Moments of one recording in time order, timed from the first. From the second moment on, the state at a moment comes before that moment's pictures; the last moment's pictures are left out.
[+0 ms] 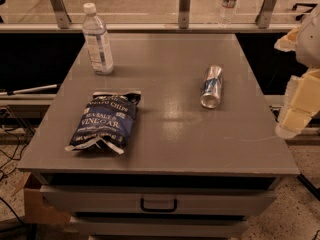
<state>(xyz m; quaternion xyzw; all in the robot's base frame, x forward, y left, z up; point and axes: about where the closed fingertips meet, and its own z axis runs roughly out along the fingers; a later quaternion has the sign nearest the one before) 0.438 -0.216 0.980 -0.60 0.78 -0.04 0.16</state>
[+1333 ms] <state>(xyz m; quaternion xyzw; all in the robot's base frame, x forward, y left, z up) 0.540 -0.228 0.973 -0.41 0.90 -0.05 0.16</state>
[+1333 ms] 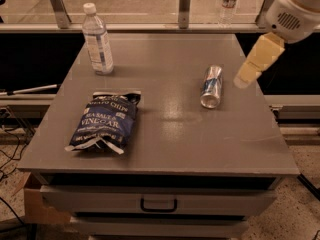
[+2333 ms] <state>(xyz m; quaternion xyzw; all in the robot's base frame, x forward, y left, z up) 0.549 -0.228 0.972 -0.35 0.92 -0.04 0.17</state>
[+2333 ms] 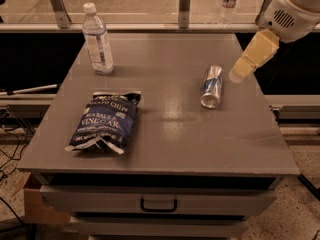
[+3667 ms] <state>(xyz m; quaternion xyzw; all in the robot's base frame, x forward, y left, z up) 0.629 -0.167 0.907 -0.11 0.99 0.01 0.12</state>
